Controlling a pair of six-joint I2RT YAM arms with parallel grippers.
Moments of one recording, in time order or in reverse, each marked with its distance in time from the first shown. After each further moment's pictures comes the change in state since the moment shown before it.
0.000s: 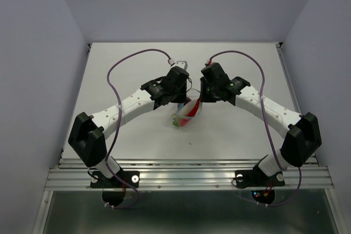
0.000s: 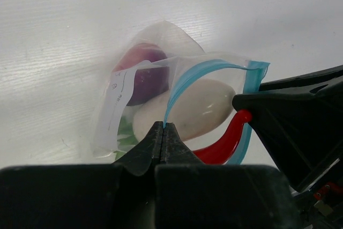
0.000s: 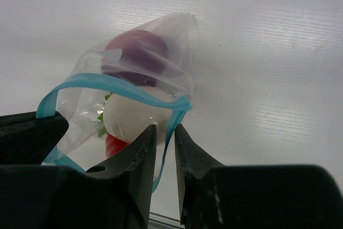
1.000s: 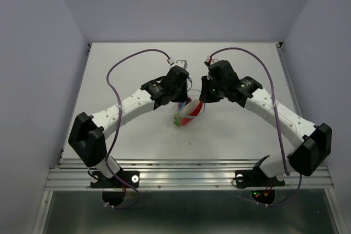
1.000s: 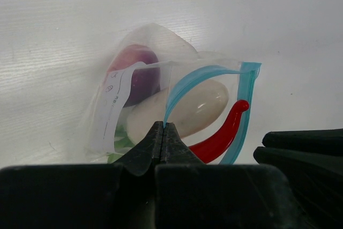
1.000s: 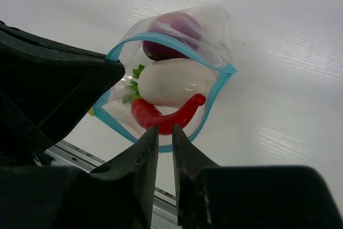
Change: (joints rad) left arm 0.000 0.000 -0.002 0.033 0.018 -0.039; right arm 0.000 -0.124 0.033 -0.059 -0.130 -0.130
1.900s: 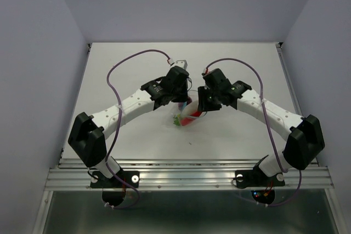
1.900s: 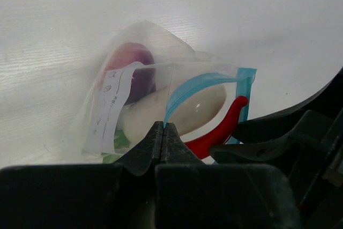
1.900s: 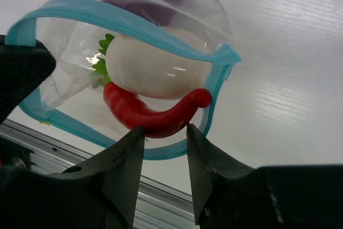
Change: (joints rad) left arm 0.001 -0.002 -0.008 0.016 0.010 -0.009; right arm 0.000 0.086 -0.091 0.001 -0.034 0.037
